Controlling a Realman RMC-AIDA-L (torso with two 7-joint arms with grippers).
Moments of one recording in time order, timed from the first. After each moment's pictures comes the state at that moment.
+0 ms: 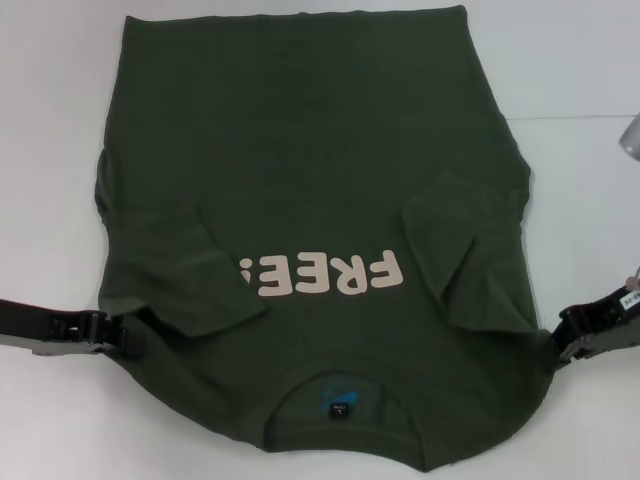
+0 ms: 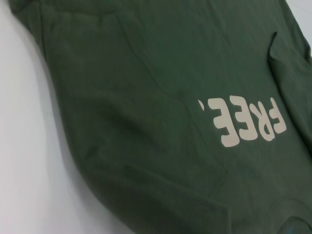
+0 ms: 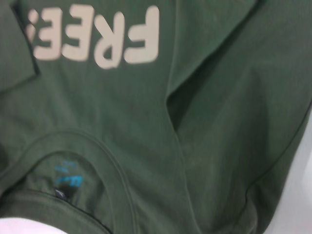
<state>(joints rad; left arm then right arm) -0.66 -2.03 0.46 0.78 2.64 1.62 -2.32 0.77 1.97 -0.80 -0.78 -2.68 -1.67 2.64</state>
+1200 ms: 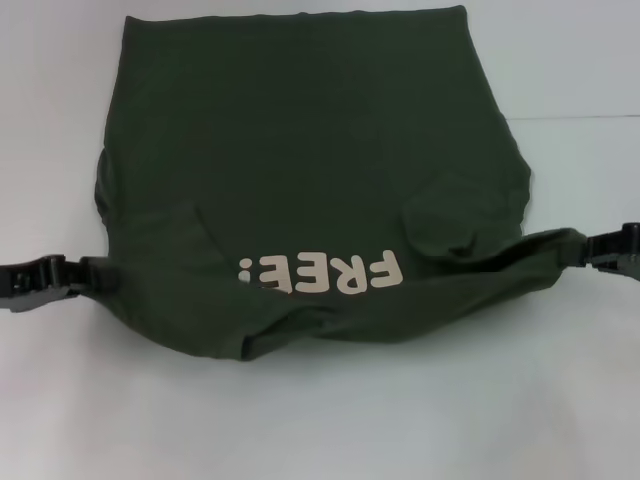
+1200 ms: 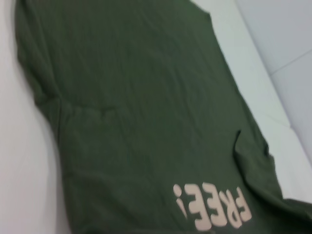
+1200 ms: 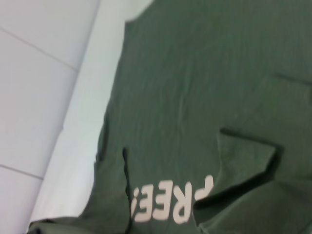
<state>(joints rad) -0.59 -2.01 0.30 0.78 2.45 1.61 -2.24 0.55 1.97 -0.46 -0.76 -2.28 -1.61 2.35</state>
